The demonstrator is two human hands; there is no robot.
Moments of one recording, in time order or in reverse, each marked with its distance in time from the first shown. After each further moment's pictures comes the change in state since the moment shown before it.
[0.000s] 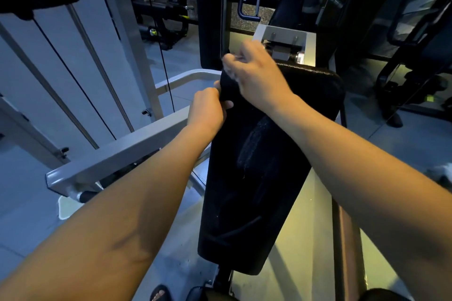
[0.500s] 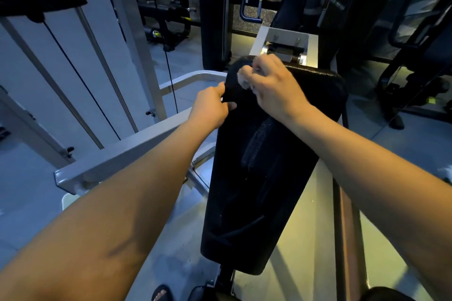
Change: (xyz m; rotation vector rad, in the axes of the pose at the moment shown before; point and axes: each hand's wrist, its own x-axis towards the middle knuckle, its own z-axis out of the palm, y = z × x) left_hand 0.003 -0.001 -0.014 -0.081 -0.136 -0.041; right_hand -0.028 0.004 -0.011 -0.035 -0.012 -0.015
